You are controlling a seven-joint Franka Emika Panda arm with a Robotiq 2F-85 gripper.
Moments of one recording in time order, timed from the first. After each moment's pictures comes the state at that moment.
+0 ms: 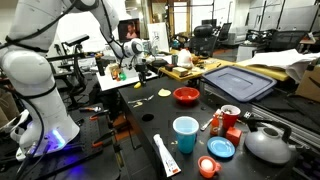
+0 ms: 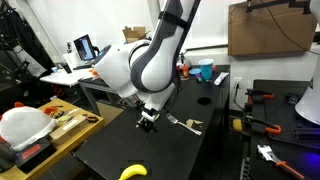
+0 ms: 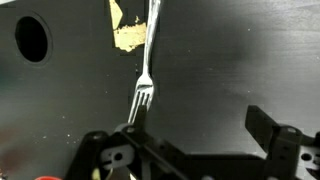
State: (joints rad) arm 0.41 0.56 0.09 -1.94 -0.37 2.23 0.88
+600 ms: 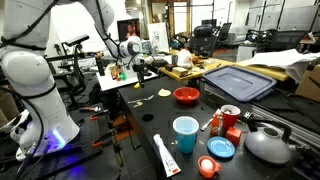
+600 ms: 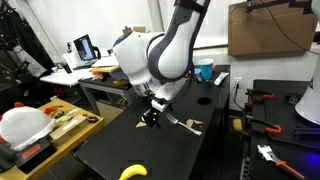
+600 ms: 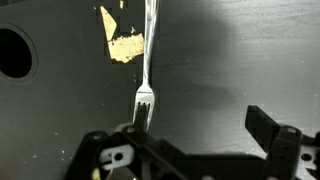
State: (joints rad) arm 0.36 0.42 0.09 -2.14 -0.28 2.43 0.83
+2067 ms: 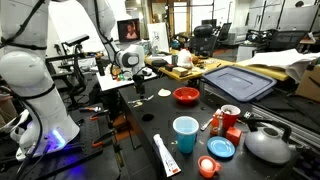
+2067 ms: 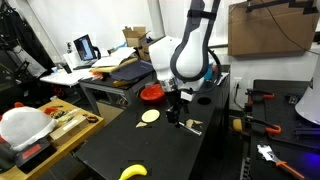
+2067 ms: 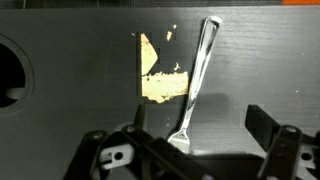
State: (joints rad) arm 0.22 0.39 0.09 -2.39 -0.03 2.69 0.36
